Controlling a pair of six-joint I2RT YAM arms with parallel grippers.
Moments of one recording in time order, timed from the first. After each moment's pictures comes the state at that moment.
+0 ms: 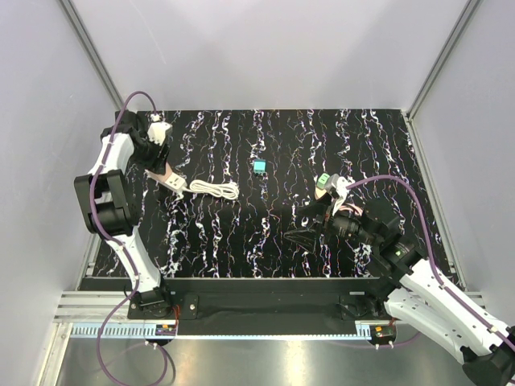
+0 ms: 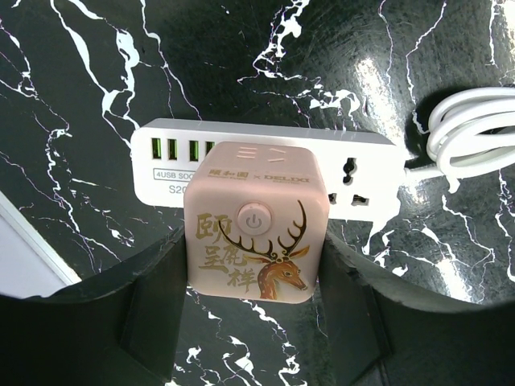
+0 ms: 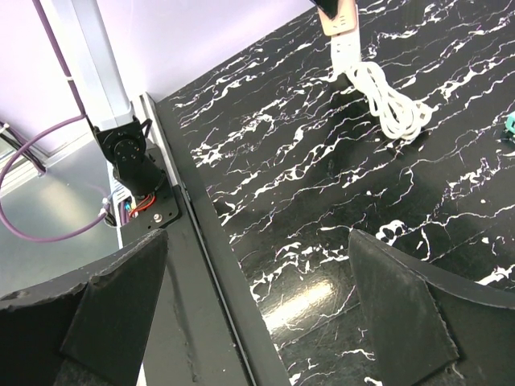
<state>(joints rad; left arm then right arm) 0.22 1.97 1.62 -0.82 0.30 0.65 0.66 0.66 0.59 -0.02 -0.52 0.28</state>
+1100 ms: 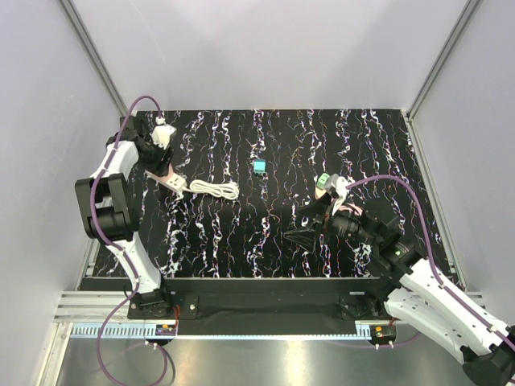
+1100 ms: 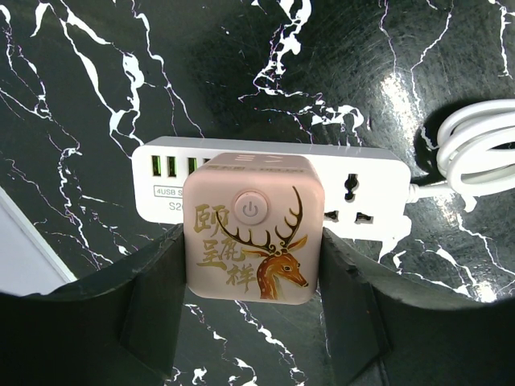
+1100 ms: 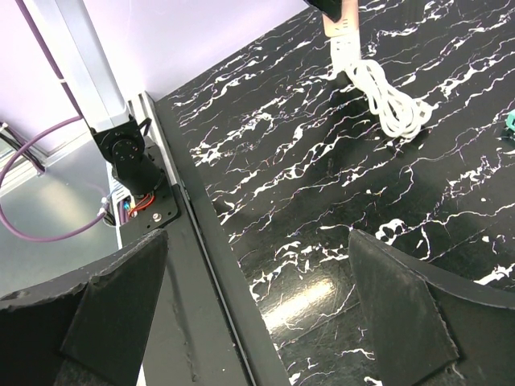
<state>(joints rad) 0.19 1.90 1.47 -0.65 0.28 0.67 0.66 0.66 0.59 -0.02 -0.52 0.28</state>
